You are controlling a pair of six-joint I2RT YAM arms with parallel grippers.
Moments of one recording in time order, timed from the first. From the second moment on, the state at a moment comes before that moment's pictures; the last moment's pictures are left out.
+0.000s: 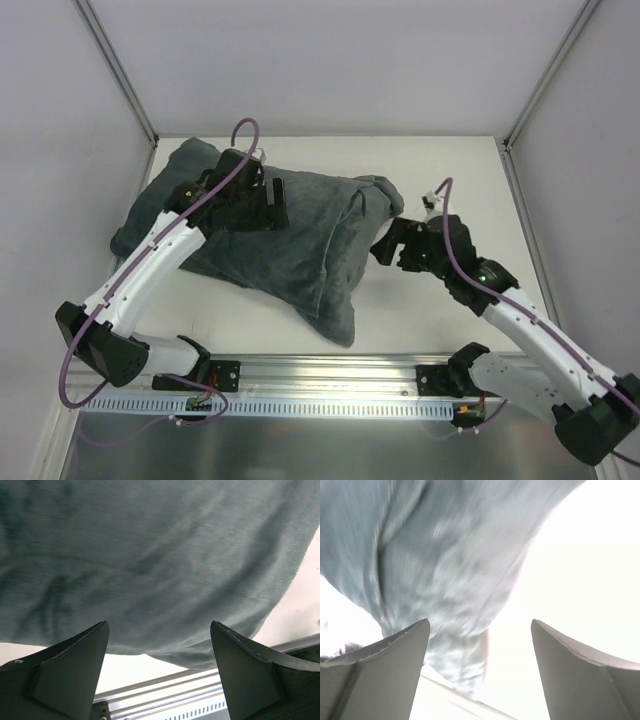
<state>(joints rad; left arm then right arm) -0.51 1.31 1.41 -0.97 -0.04 -0.51 0.65 0.96 0.80 -0.46 0.02 0.65</state>
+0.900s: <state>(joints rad) -0.89 1.71 1.70 -0.98 -0.36 -0.51 0.49 0.87 0.69 -0.43 -0.12 0.70</state>
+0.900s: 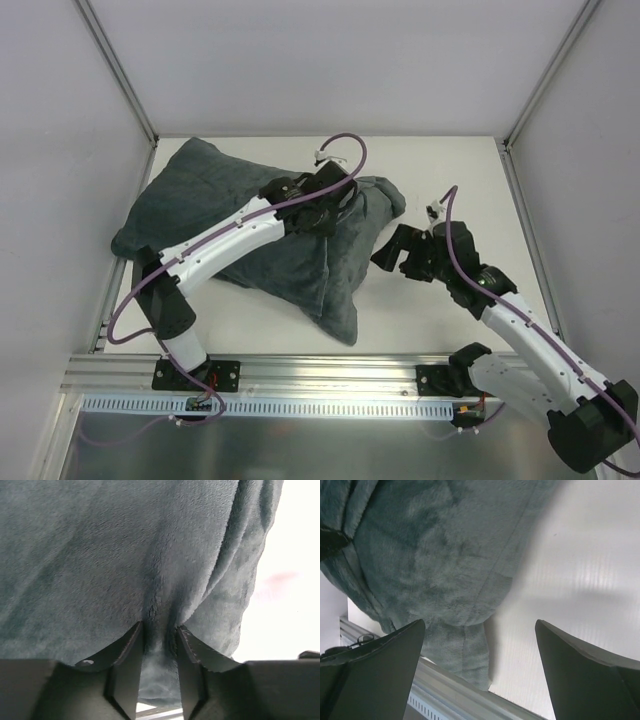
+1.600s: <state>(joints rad) -0.76 1.42 1.49 -0.94 -0.22 -0.58 0.77 1.37 0.99 -0.25 -0.05 0.75</state>
